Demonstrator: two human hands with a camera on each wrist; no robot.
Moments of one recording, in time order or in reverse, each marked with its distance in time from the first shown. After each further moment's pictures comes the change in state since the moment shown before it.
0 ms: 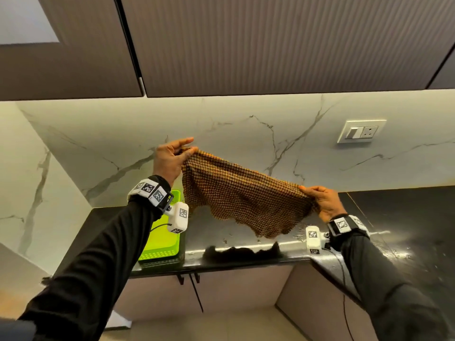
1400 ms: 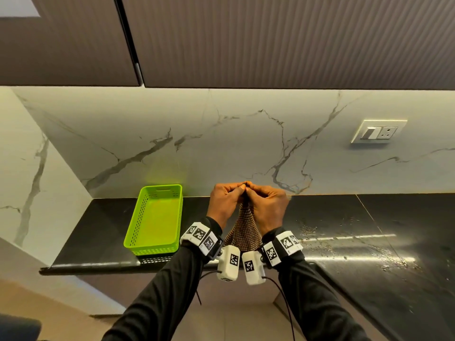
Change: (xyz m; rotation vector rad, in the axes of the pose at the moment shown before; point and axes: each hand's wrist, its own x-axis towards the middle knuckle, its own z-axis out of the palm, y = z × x) left_hand -0.095 -0.034 0.125 -0.277 -0.144 -0.327; right_hand -0.064 0.033 0.175 -0.204 0.103 -0.461
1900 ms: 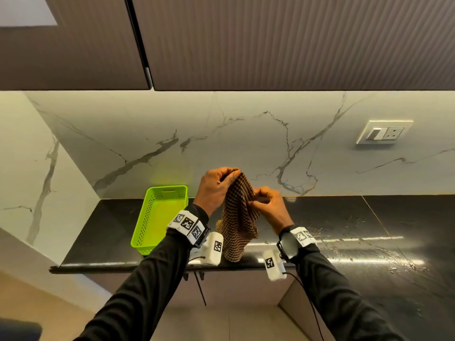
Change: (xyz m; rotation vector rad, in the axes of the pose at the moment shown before) left_hand 0.020 0.030 -0.044 0.235 -0.061 0.208; right_hand 0.022 0.031 -0.021 -0.011 -0.488 0.113
